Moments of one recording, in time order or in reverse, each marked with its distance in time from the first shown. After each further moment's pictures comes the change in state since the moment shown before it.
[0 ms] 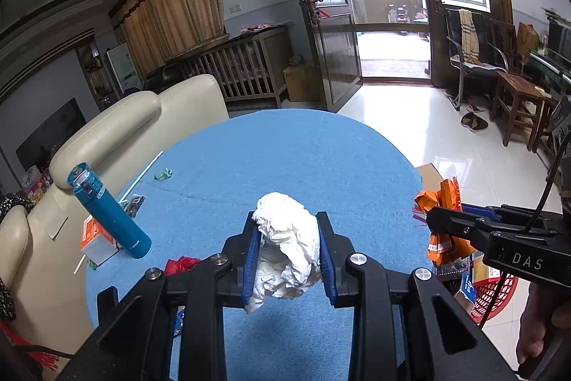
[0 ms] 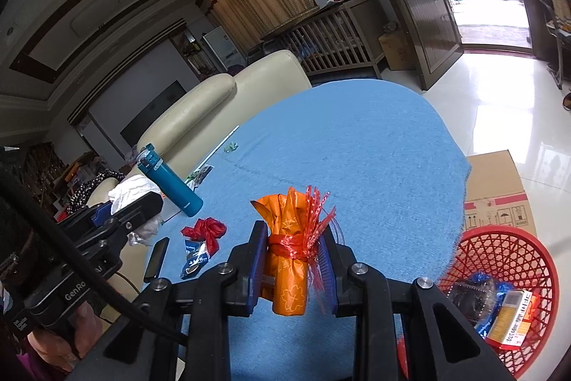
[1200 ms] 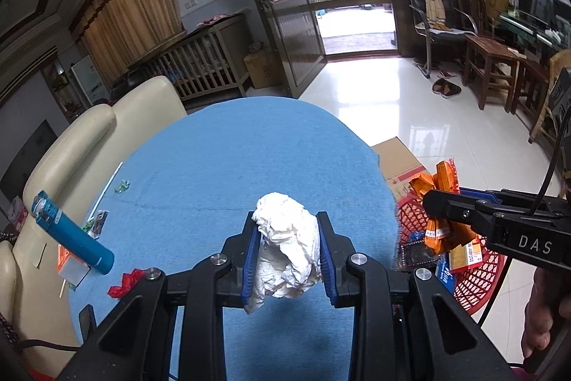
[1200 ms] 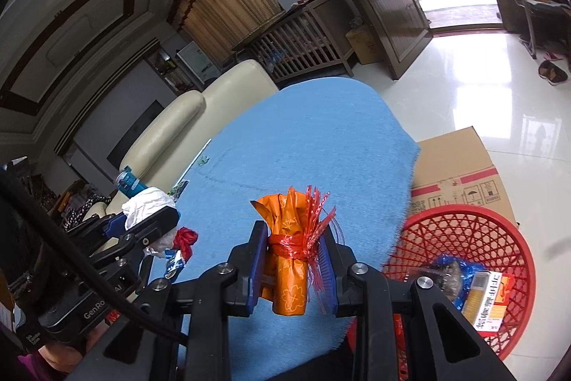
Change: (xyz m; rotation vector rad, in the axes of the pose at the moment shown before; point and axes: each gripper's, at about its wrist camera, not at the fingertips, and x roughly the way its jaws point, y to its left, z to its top) left arm 0.022 -0.087 0.011 0.137 0.068 -0.086; right arm -0.032 -0.076 -0.007 0.132 -0.021 -0.050
